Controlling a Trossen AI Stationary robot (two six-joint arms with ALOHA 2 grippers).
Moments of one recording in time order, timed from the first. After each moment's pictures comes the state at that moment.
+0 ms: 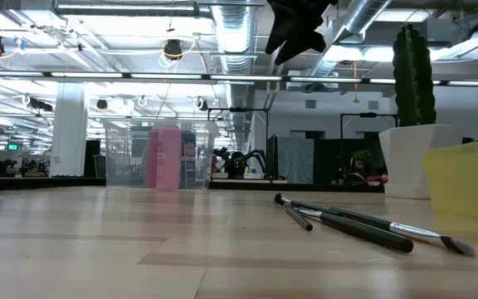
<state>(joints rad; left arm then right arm) -0.93 0.96 0.54 -0.87 0.05 -2.07 -0.17 1.60 1.60 -0.88 0.13 0.31</state>
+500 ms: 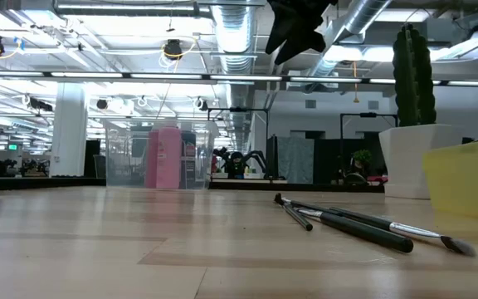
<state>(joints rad) -0.93 0.96 0.54 -0.81 0.05 -1.98 -0.17 1.60 1.60 -0.88 0.13 0.31</state>
